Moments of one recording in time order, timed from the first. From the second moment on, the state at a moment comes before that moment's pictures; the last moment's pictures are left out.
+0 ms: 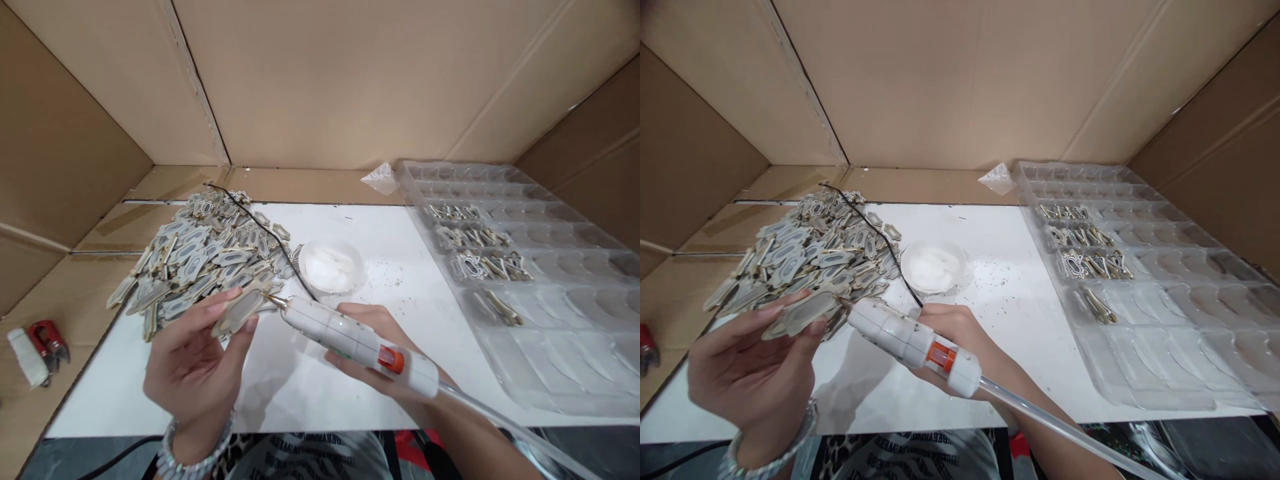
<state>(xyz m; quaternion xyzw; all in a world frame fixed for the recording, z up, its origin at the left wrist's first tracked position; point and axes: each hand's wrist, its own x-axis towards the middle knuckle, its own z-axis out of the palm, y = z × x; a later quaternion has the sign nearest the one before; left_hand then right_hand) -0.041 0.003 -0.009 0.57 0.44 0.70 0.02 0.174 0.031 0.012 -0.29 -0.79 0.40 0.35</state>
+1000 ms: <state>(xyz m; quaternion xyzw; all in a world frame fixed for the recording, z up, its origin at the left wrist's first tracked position) -0.052 0.002 -0.007 0.60 0.46 0.65 0.10 0.175 0.030 0.010 -0.35 -0.74 0.44 0.37</state>
